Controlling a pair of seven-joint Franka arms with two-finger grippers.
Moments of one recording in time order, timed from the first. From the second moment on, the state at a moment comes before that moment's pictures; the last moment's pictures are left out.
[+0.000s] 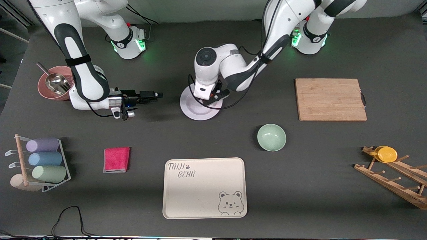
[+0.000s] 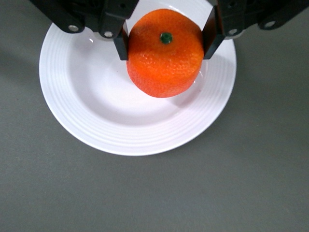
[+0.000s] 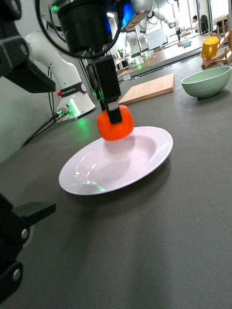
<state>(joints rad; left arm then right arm) -0.51 0.68 -0.55 -1.68 0.34 2.28 -1.69 0.29 0.21 -0.18 -2.41 1.17 1.92 -0.69</state>
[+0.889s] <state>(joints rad) -0.54 0.78 -0.54 -1.58 0.43 2.28 -1.79 0.31 0.25 -0.18 -2.46 1.32 1.95 -0.87</state>
